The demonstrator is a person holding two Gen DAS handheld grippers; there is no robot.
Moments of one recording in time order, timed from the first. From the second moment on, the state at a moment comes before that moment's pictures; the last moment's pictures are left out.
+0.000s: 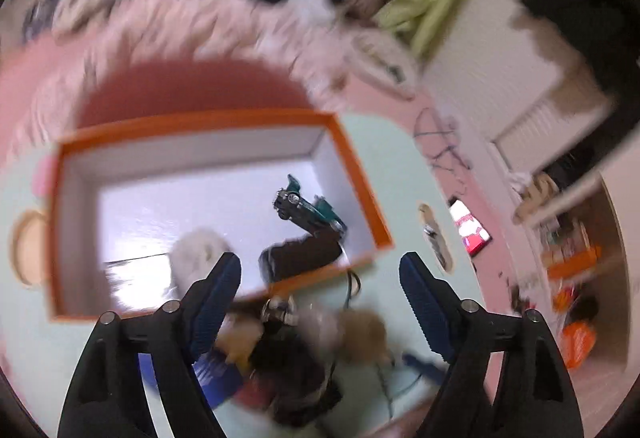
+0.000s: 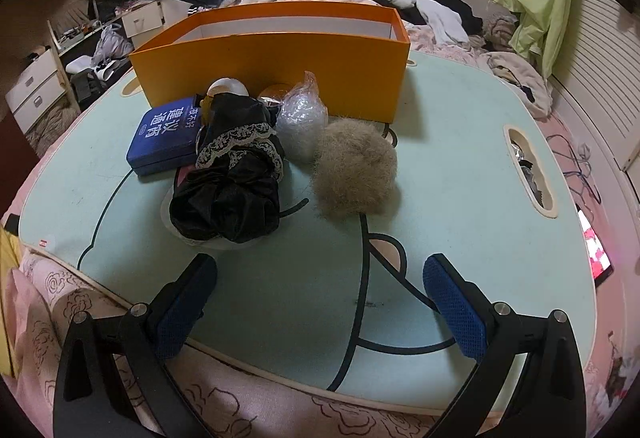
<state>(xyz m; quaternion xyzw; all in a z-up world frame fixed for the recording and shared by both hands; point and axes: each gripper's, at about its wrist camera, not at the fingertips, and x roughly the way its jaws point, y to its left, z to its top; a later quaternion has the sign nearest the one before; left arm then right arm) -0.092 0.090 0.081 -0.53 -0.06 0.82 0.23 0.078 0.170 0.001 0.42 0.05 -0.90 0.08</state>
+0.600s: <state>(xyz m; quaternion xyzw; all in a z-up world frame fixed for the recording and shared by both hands) -0.149 0.104 0.023 -0.58 -0.12 0.80 0.15 0.076 0.173 0.002 0.42 0.05 -0.90 0.08</state>
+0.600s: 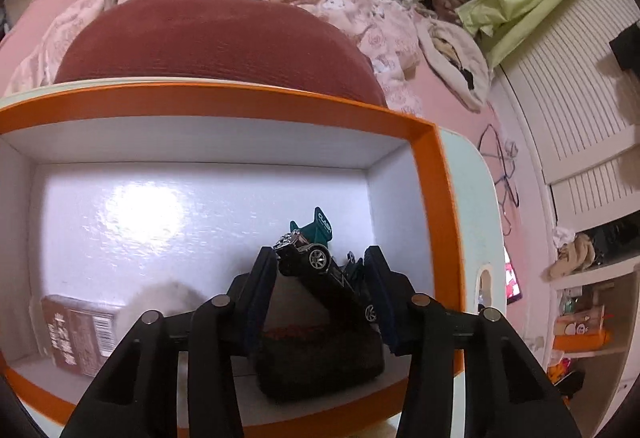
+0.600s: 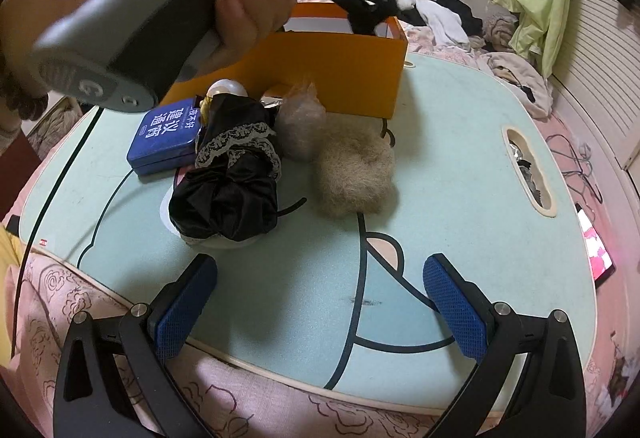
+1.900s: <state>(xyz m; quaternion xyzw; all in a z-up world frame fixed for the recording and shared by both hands) 0.011 0.012 0.053 -0.37 -0.06 0.90 0.22 0.077 0.173 0.000 0.42 0.05 -0.90 0.08</state>
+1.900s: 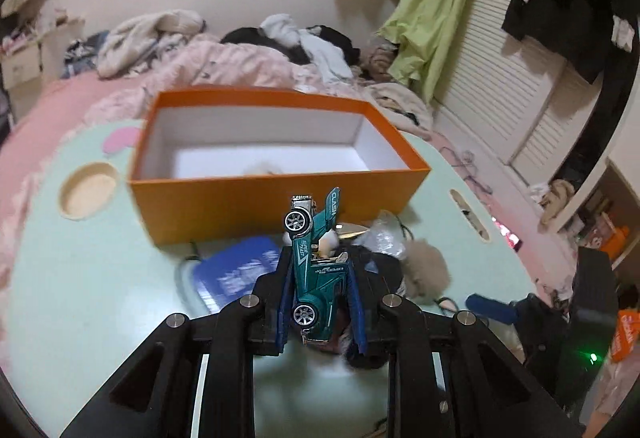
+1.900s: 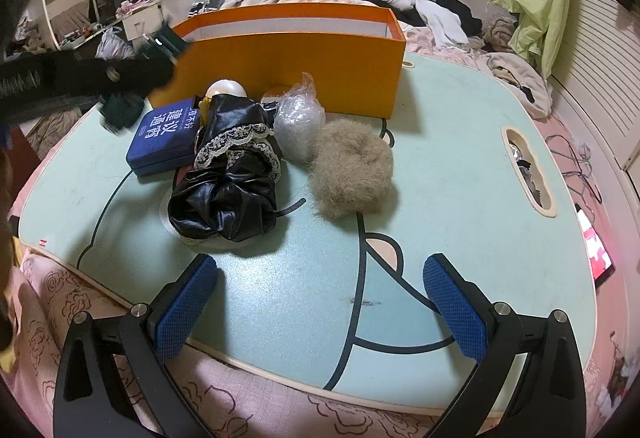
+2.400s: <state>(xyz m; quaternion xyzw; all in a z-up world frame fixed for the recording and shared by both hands) 0.089 0.001 0.035 -0.35 0.04 0.92 0.17 0.076 0.174 0.000 0.42 0.05 -0.90 0.08</state>
